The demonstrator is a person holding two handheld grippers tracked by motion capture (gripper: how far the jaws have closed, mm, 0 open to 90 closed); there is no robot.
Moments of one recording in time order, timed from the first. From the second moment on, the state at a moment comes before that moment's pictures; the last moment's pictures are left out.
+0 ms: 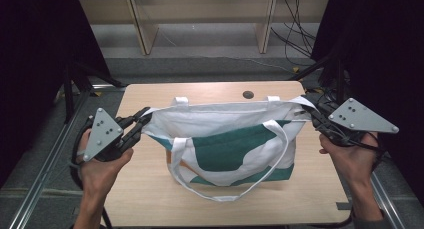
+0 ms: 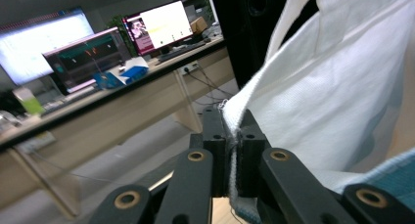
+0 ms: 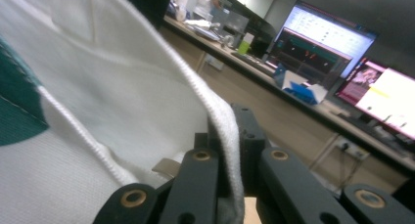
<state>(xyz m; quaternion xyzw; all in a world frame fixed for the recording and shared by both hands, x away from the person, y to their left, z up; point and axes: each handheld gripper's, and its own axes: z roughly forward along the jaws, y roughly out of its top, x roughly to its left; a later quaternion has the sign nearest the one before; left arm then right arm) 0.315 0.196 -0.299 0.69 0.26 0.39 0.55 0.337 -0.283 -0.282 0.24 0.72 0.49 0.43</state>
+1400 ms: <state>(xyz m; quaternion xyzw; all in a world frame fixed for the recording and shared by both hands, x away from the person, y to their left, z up) 0.379 0.172 -0.411 0.76 0.33 0.31 0.47 0.380 -0.288 -0.375 0.29 0.78 0.41 0.38</state>
